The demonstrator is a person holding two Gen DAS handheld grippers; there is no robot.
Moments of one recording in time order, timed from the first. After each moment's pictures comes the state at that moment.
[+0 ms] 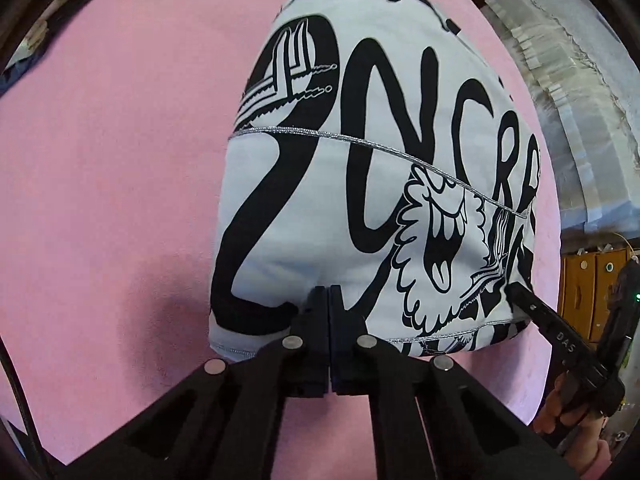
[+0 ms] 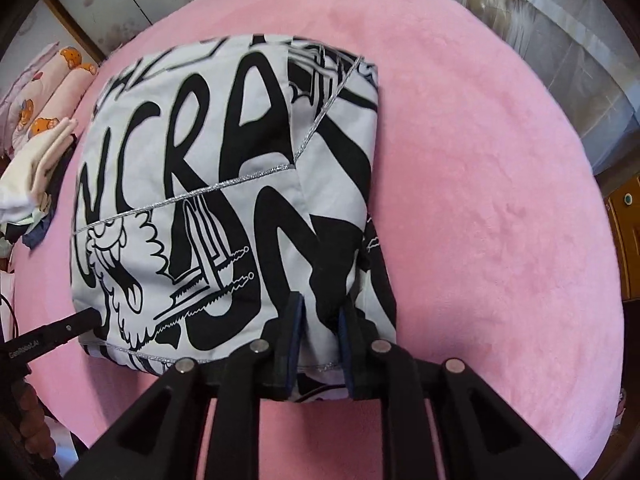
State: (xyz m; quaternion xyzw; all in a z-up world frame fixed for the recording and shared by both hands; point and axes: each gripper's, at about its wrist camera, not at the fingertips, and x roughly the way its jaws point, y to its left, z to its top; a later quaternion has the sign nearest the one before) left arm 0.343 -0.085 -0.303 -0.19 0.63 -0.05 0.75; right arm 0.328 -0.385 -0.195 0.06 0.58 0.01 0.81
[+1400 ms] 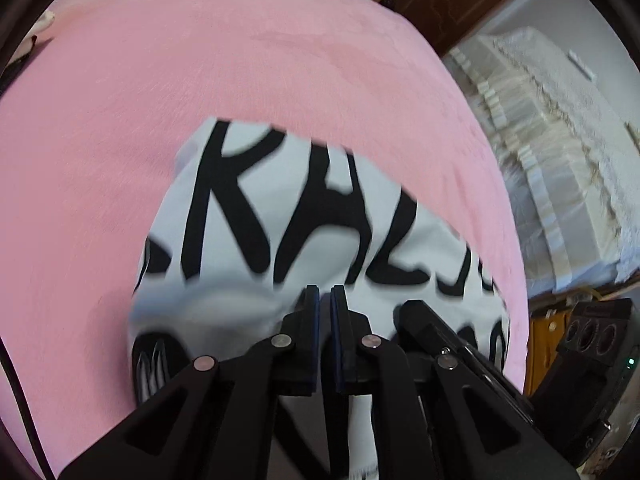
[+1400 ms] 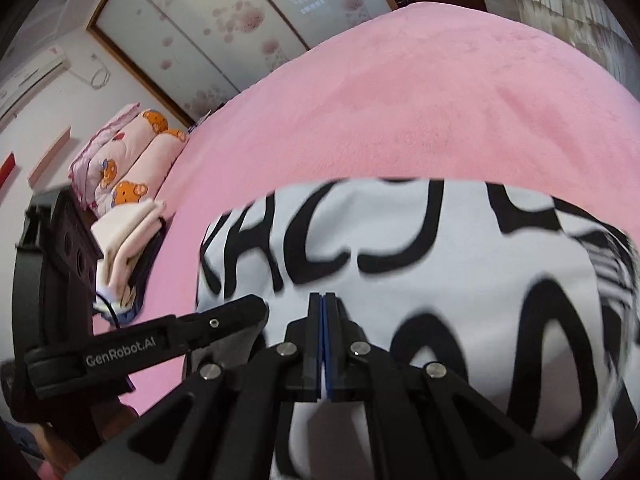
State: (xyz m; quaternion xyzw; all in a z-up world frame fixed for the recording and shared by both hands) left arm 0.536 -0.084 -0.310 -0.25 0.53 -0.09 0.80; right arm 0.488 -0.281 -0.207 0.19 0.45 0.16 0.86
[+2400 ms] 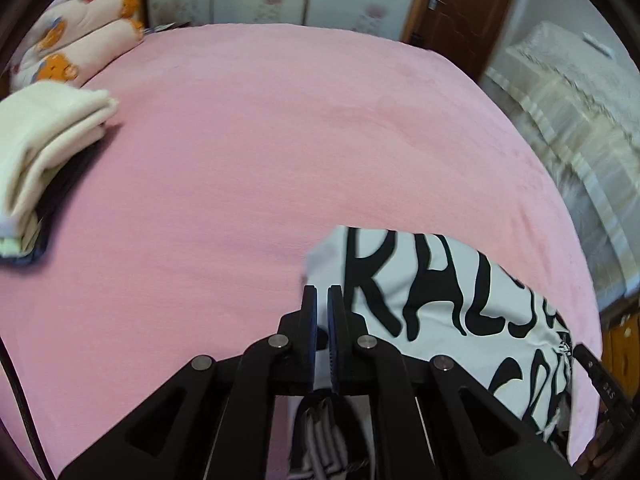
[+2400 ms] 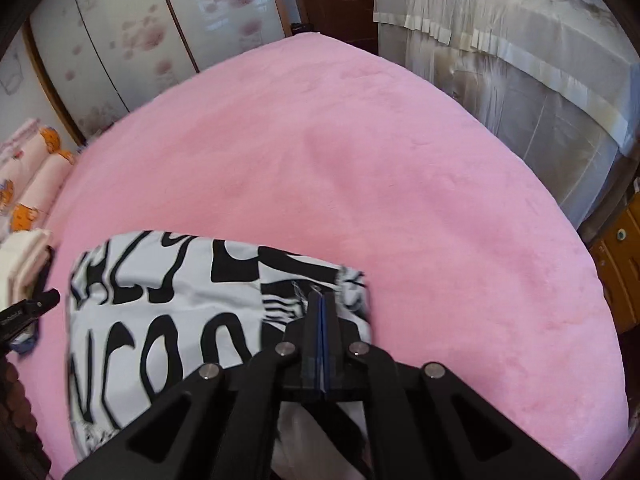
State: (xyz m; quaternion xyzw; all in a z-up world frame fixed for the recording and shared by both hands) left arm 0.531 -0.039 -0.260 -0.13 0.48 0.03 0.87; right arm 0.451 -0.388 -0.168 0.10 0.45 -0.06 0.89
